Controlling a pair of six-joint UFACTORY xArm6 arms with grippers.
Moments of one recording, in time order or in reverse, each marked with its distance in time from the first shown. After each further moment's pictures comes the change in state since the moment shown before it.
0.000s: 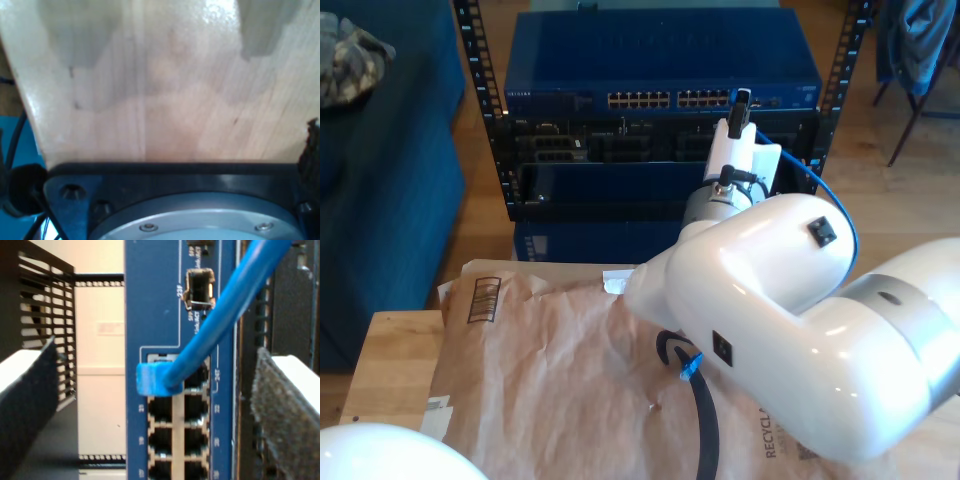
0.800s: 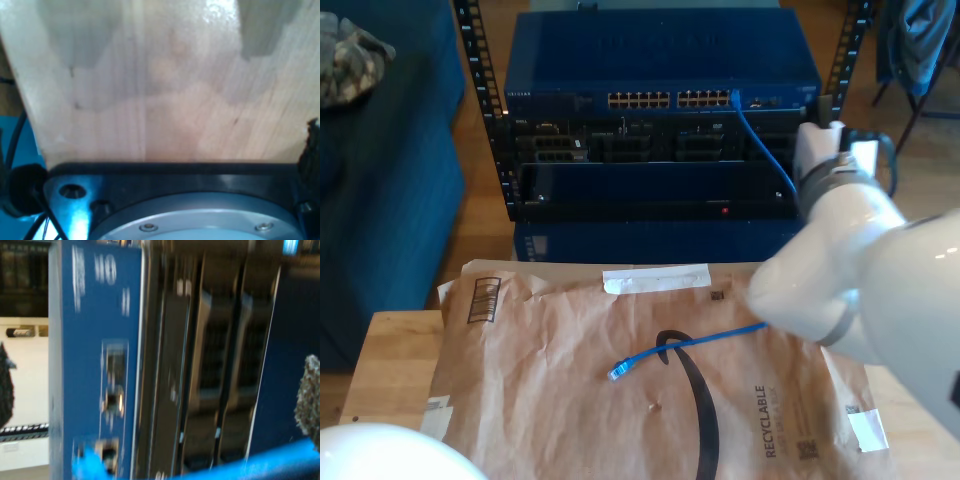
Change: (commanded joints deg) left arm 0.0 0.0 0.0 0.0 0.0 0.0; right arm -15.3 -32.9 28.0 -11.1 32.6 -8.9
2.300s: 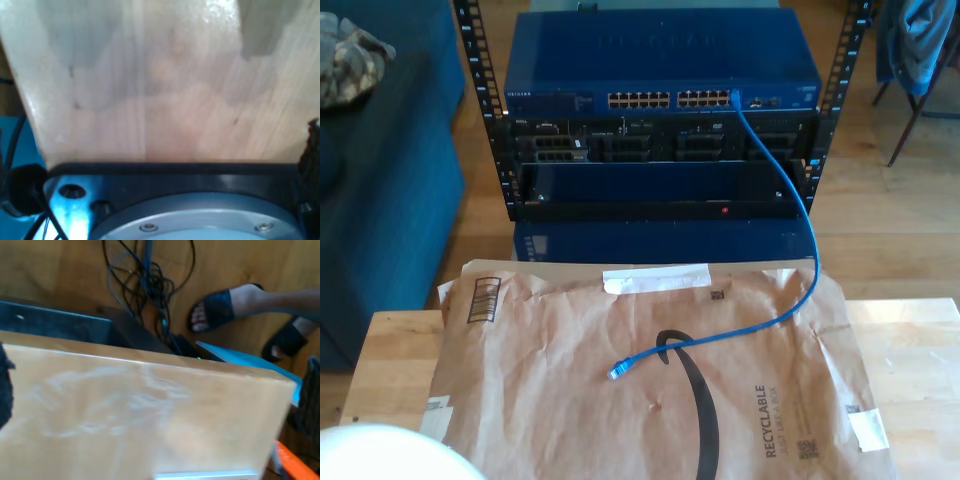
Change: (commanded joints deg) left arm 0.0 0.0 0.0 0.0 0.0 0.0; right arm -67.4 -35.7 12.0 -57.9 103.0 -21.5
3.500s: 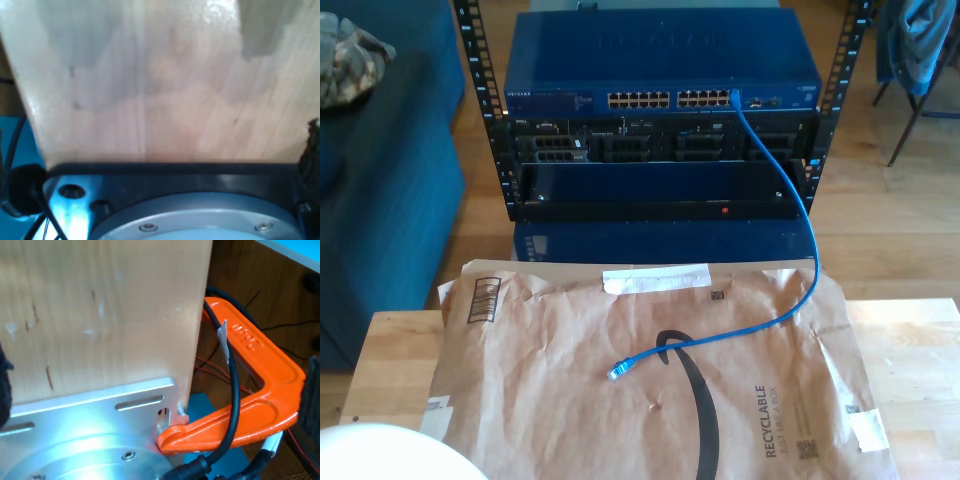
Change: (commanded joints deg) left arm 0.0 0.0 0.0 0.0 0.0 0.0; right arm -26.5 -1.9 18.2 2.0 -2.5 -15.0
